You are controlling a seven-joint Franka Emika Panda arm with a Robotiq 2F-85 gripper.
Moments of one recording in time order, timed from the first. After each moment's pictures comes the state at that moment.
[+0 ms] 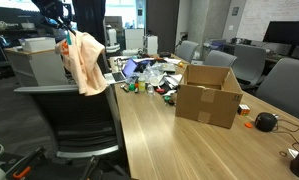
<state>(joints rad) 0.14 -0.47 0.23 -2.31 -0.43 2.02 -0.02</state>
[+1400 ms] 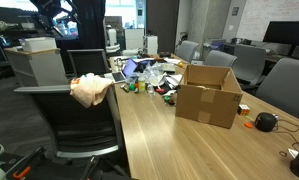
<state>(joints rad) 0.14 -0.46 0.25 -2.28 -0.49 1.98 -0.03</state>
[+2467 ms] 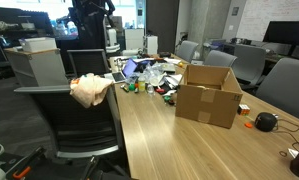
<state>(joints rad) 0.02 -0.48 0.00 -2.26 -0.36 1.87 -0.02</state>
